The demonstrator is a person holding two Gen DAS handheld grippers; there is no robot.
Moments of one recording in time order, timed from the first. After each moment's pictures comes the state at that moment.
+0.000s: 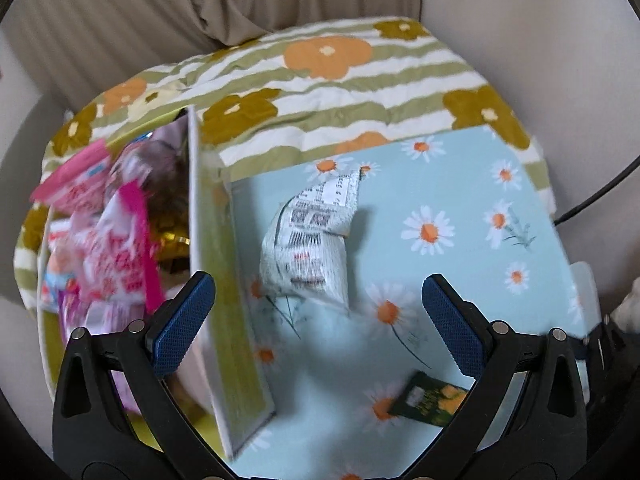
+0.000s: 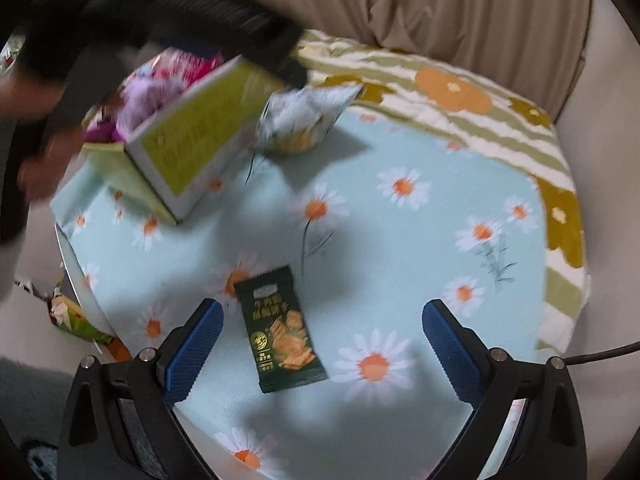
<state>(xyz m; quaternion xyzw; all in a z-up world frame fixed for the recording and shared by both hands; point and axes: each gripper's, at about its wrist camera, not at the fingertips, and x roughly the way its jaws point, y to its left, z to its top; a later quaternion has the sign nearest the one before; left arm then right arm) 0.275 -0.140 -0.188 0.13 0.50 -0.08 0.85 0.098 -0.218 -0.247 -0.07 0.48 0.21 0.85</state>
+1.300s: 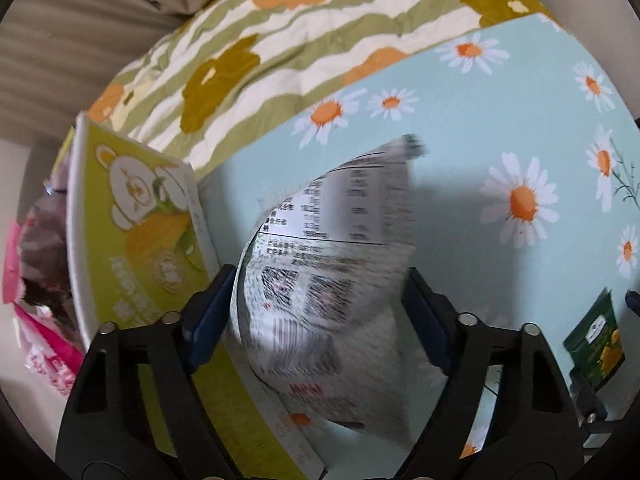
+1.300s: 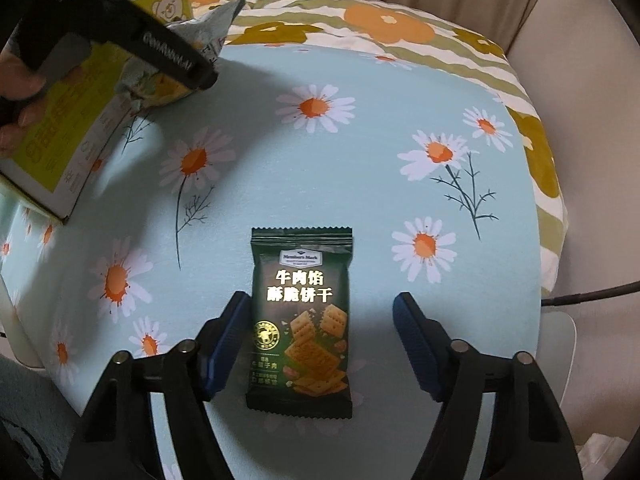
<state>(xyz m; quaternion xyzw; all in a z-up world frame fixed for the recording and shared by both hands) 0.355 -0.166 -0.292 0.28 0.59 -0.06 0.76 0.142 -0.252 -0.305 -0.05 0.56 0.08 0.82</state>
